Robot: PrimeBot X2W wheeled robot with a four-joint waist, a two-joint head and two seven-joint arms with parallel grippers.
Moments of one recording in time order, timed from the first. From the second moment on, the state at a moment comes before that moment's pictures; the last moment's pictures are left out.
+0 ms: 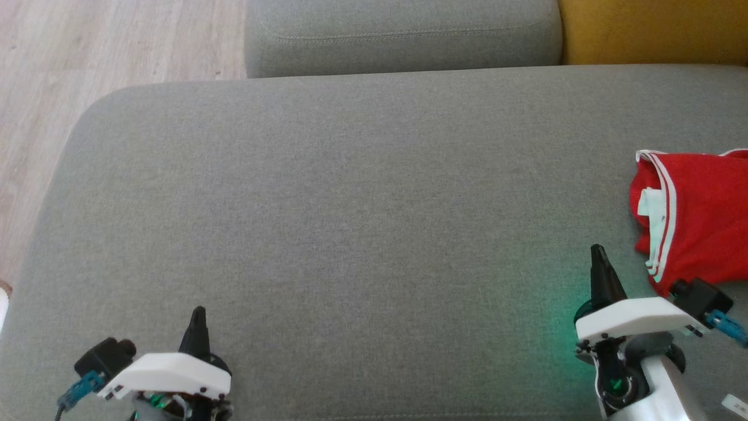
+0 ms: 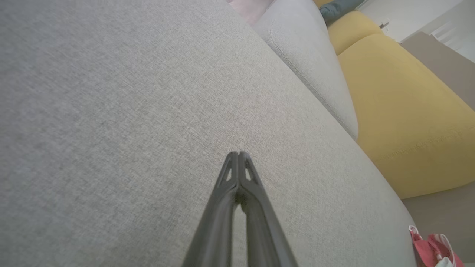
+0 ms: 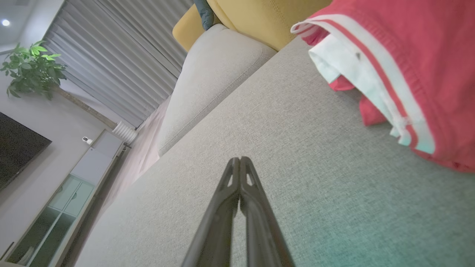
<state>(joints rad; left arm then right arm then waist) -0.01 0.03 -0.08 0.40 -0.79 0.02 -0.11 -0.19 -0.05 0.02 0.56 0.72 0.12 -0.10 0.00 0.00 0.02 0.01</state>
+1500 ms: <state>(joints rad) -0.03 0.03 0.01 0.33 -1.28 -0.06 0.03 -0.13 -0.05 -0.07 0.39 1.25 0.12 0.02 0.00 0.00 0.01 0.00</state>
